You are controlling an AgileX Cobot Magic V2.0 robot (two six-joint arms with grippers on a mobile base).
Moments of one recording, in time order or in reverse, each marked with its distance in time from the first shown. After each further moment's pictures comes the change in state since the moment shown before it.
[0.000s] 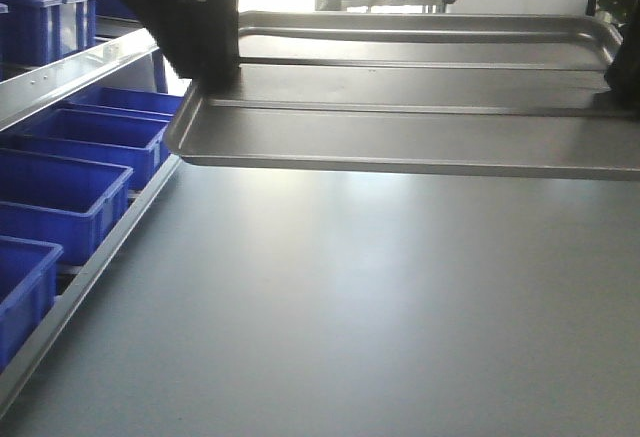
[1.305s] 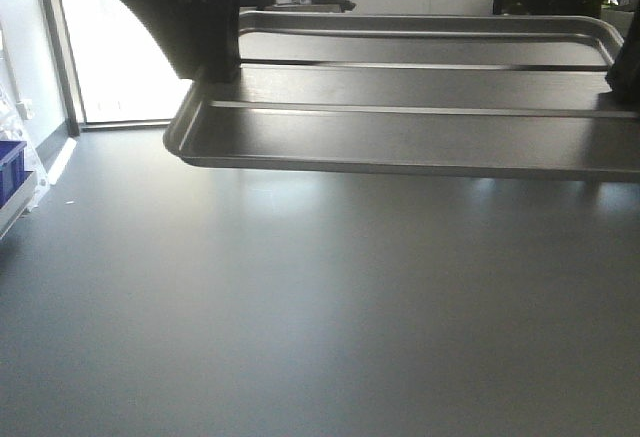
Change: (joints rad) left arm 0.000 0.000 0.000 -0.007 0.001 0.000; right arm 0.000 0.000 0.000 0.000 0.006 0.000
